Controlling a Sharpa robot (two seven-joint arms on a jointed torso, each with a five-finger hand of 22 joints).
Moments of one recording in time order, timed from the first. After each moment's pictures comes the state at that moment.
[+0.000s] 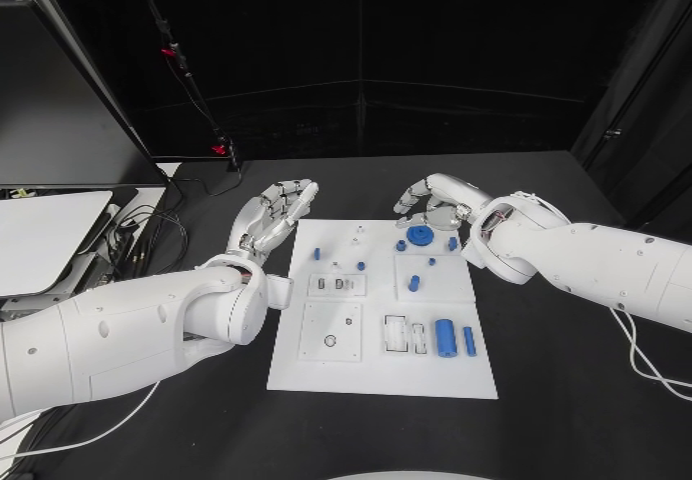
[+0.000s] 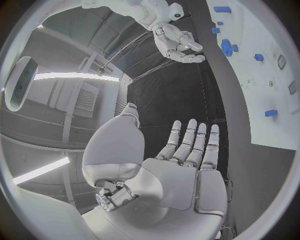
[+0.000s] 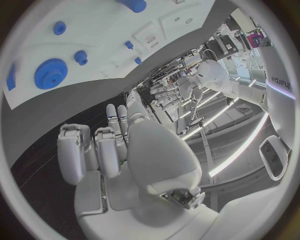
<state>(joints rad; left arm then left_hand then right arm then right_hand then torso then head) 1.24 -0.74 -0.20 1.52 -0.01 -0.62 0.68 1.04 -0.09 -0.07 0.30 0.14 0.27 0.14 0.69 0.10 0.36 0.26 0.60 0.07 0.13 0.25 0.77 0.07 0.08 0.30 0.27 0.19 0.16 1.28 -0.72 -0.07 1.27 -1.17 -0.38 0.16 1.59 0.14 -0.21 0.11 0.05 0.83 0.17 0.35 0.06 0.86 0.13 0.36 0.06 1.47 0.05 1.53 1.31 0.05 1.47 0.16 1.52 1.31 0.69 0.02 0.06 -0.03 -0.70</state>
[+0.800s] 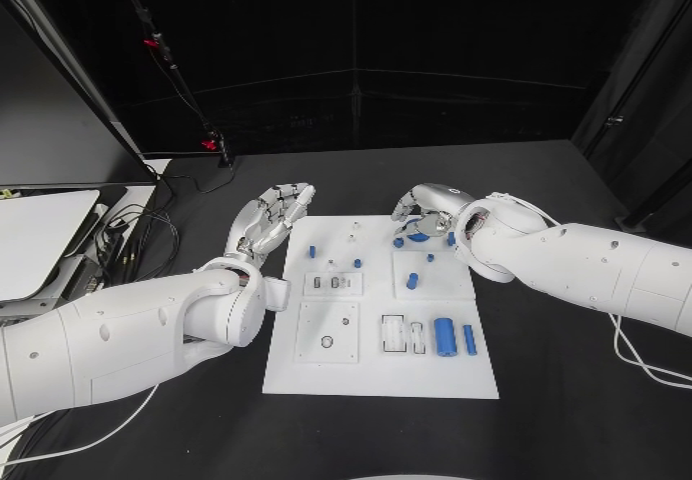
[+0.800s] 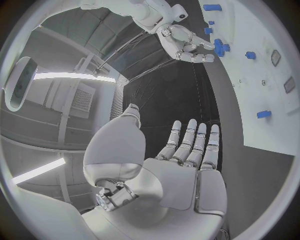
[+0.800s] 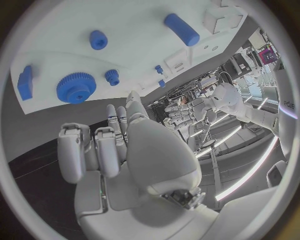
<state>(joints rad) 1.24 -0.72 -0.20 1.48 -0.01 -0.60 0.68 1.04 -0.06 -0.06 0.30 0.14 0.27 0.14 0.69 0.09 0.36 0.26 0.60 0.07 0.13 0.25 0.77 0.07 0.08 0.30 0.28 0.19 0.16 1.28 -0.66 -0.07 1.22 -1.39 -0.32 -0.03 1.60 0.13 -0.20 0.13 0.05 0.84 0.18 0.27 0.06 0.86 0.13 0.30 0.06 1.47 0.05 1.52 1.29 0.05 1.46 0.16 1.51 1.31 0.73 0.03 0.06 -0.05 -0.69</state>
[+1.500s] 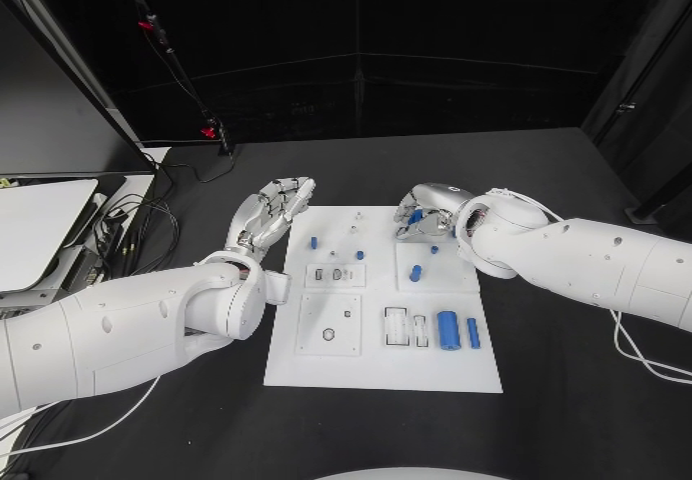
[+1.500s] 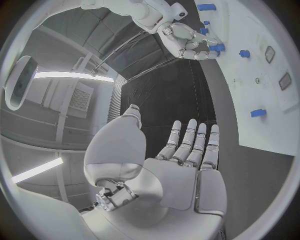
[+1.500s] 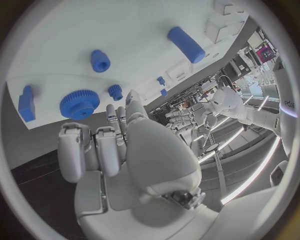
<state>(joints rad) 1.24 -0.72 -0.20 1.47 -0.01 -0.59 0.68 1.04 -0.05 -0.06 0.30 0.14 0.27 0.14 0.69 0.09 0.36 0.26 0.61 0.07 0.13 0.25 0.77 0.07 0.08 0.30 0.28 0.19 0.16 1.28 -0.66 -0.07 1.23 -1.41 -0.26 -0.07 1.63 0.12 -0.20 0.13 0.05 0.85 0.19 0.24 0.06 0.88 0.14 0.29 0.06 1.47 0.05 1.52 1.28 0.05 1.46 0.16 1.50 1.31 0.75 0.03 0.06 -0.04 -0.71</state>
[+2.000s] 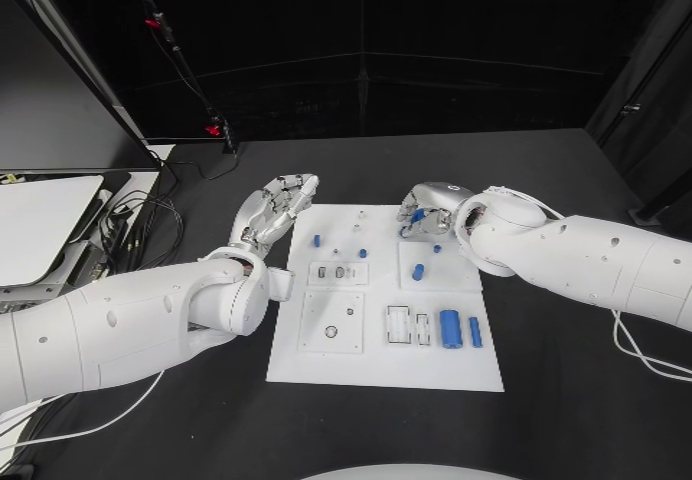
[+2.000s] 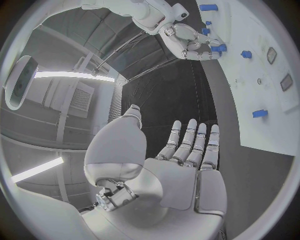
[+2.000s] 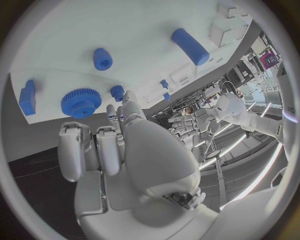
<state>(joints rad) 1.24 -0.72 -0.20 1.47 -0.01 -0.59 0.68 1.05 -0.04 -0.05 0.29 0.15 0.27 0.14 0.69 0.09 0.36 0.26 0.61 0.07 0.13 0.25 0.77 0.07 0.08 0.30 0.28 0.19 0.16 1.28 -0.64 -0.07 1.22 -1.47 -0.24 -0.12 1.66 0.13 -0.18 0.12 0.05 0.86 0.18 0.22 0.06 0.89 0.13 0.27 0.06 1.47 0.05 1.52 1.27 0.05 1.45 0.16 1.50 1.31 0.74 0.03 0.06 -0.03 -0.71</state>
